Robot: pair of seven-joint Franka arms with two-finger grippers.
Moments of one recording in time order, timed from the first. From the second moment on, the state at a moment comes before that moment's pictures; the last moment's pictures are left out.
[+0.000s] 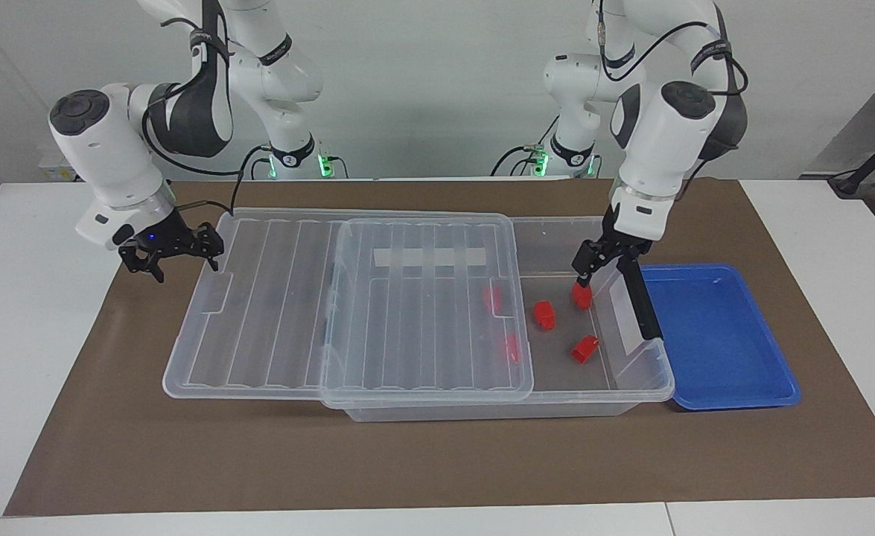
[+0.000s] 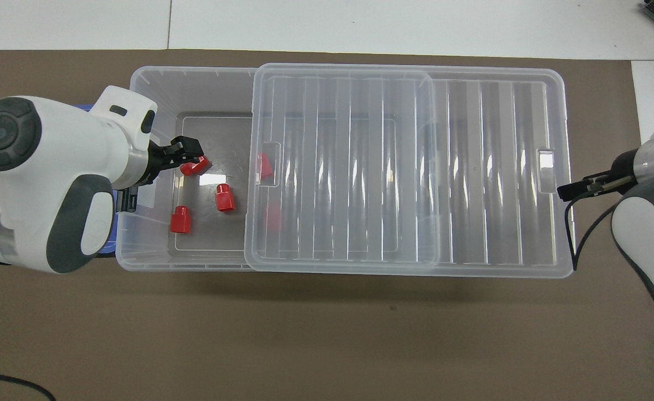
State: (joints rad) left arm -0.24 0.08 -0.07 -1.90 -0.04 2.15 -0.63; right arm -0.20 0.02 0.10 -1.93 -0.02 2.01 -0.33
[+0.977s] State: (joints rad) left arm -0.31 0.25 -0.06 -2.09 0.01 2.52 -0.71; right arm -0.04 -0.01 0.10 -1.63 -0.02 1.69 0.25
